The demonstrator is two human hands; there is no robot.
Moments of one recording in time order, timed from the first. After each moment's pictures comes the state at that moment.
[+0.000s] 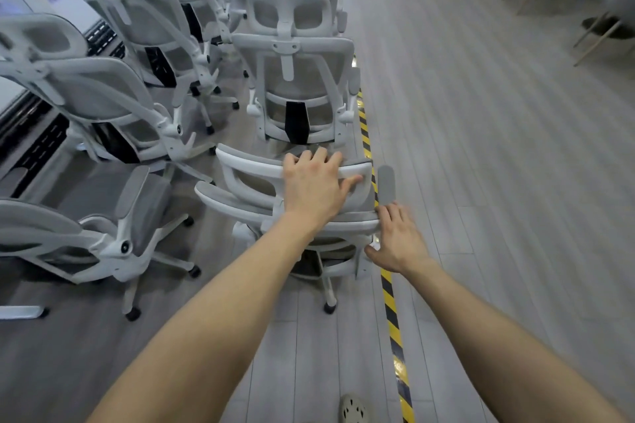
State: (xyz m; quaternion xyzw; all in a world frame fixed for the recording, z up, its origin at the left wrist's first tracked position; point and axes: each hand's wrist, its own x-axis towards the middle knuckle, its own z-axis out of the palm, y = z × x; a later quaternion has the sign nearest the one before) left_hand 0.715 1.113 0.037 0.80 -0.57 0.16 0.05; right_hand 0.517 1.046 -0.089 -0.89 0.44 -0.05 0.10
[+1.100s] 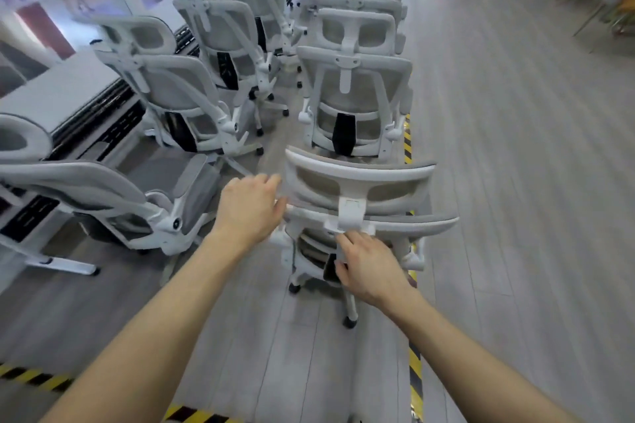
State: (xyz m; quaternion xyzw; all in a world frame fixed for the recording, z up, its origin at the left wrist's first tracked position) left_hand 0.827 1.275 0.065 0.86 -0.51 0.10 0.00; right_hand 0.600 1.165 -0.027 -0.97 0.24 -0.06 0.07
